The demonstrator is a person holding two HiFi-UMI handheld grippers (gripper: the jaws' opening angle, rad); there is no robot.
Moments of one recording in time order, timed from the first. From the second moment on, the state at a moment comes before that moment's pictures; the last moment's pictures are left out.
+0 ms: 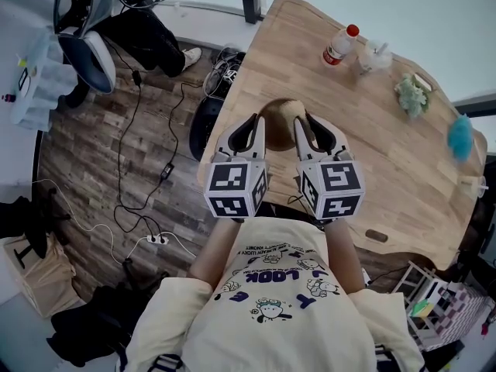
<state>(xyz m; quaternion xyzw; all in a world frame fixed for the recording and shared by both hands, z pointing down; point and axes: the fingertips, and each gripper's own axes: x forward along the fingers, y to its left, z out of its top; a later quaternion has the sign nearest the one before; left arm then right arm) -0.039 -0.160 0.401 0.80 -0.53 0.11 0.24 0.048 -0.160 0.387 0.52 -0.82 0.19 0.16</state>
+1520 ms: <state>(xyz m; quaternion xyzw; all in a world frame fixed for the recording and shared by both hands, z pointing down) -0.039 -0.165 0.390 0.81 -0.54 0.08 0.23 0.012 -0.147 0.408 0.45 -0.77 0.45 0.00</state>
